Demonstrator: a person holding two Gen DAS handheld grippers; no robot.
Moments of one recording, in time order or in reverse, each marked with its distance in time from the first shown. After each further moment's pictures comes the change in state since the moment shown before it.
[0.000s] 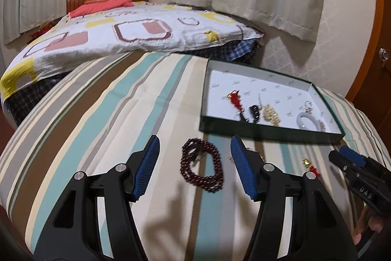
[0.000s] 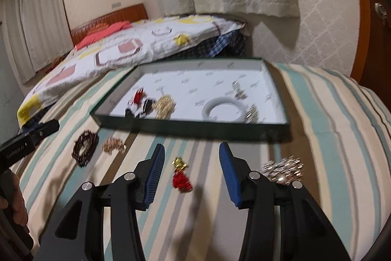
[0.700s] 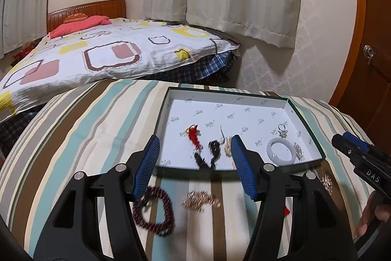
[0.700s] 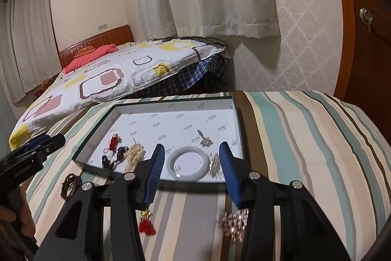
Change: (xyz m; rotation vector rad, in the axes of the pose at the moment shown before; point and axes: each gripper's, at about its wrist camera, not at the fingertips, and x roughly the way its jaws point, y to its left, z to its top) left arm 0.004 -0.060 0.042 0.080 -0.085 -0.090; right arm -0.032 -0.050 0.050 0.065 -0.155 -0.069
